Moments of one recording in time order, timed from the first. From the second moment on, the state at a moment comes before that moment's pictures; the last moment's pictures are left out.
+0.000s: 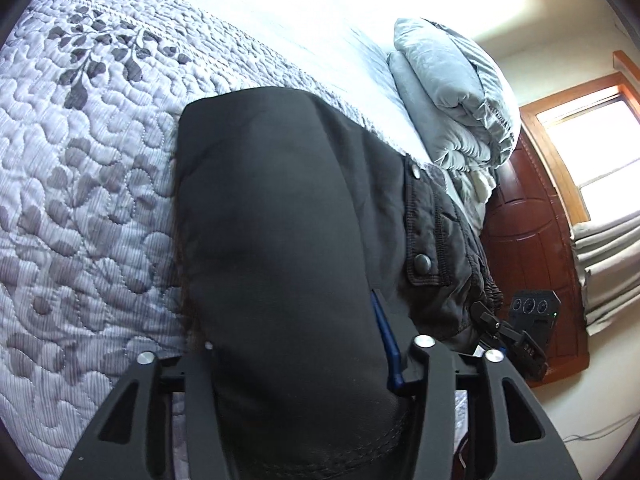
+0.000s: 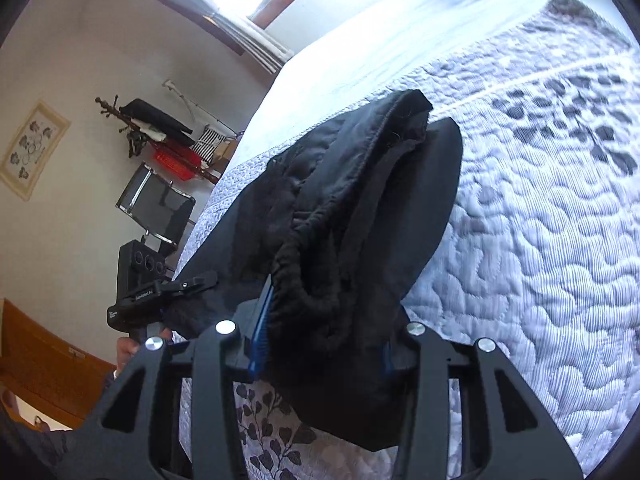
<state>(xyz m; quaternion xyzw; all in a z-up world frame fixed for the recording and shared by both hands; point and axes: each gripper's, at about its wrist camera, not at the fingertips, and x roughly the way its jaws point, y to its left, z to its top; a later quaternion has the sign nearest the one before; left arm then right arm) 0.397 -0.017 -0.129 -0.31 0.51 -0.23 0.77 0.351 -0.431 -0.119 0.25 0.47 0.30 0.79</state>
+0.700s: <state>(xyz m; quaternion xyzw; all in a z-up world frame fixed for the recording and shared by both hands) 0.387 -0.022 -0.155 -0.26 0.51 -0.21 0.79 0.338 -0.452 -0.169 0.31 0.48 0.28 0.77</state>
